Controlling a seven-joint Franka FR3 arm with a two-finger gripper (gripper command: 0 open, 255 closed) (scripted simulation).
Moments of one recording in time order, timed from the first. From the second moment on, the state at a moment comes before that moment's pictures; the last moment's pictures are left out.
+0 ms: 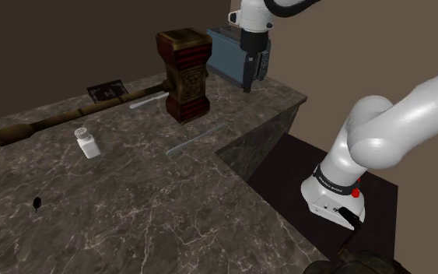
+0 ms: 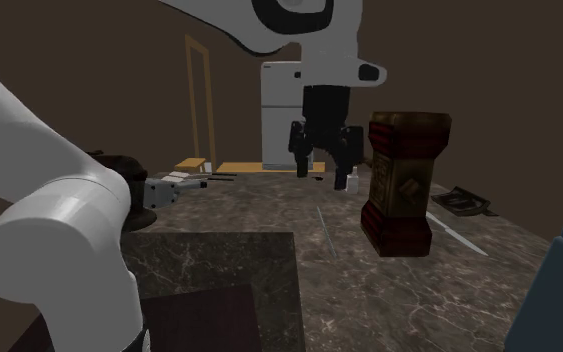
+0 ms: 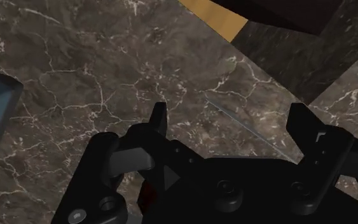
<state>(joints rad) 0.14 -0.58 0.00 -2.43 -0.01 1.81 -0.30</state>
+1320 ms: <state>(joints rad) 0.39 -0.11 0.05 -2.35 0.06 2.28 -0.95</state>
